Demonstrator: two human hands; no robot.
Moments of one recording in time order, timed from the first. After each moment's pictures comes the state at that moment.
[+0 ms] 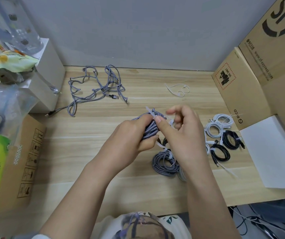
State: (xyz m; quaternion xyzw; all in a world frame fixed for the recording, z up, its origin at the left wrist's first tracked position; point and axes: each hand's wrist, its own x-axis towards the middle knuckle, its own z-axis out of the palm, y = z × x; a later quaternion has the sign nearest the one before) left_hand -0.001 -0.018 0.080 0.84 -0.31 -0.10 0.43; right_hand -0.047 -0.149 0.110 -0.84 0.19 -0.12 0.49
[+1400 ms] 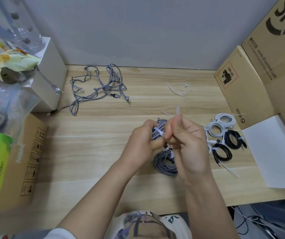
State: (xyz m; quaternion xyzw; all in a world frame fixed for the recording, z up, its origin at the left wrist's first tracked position) left_hand -0.010 -0.052 0.050 0.79 -0.13 -0.20 0.57; right_hand -0.060 -0.139 0.108 -0.60 0.12 -0.09 0.79
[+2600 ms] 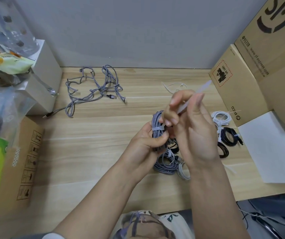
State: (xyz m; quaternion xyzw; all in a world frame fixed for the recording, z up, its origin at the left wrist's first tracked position) left_hand -0.027 -0.061 0.067 0.37 0.02 -0.39 0.84; right_hand -0.045 -0.152 0.122 -0.53 0.02 -0.10 0.84
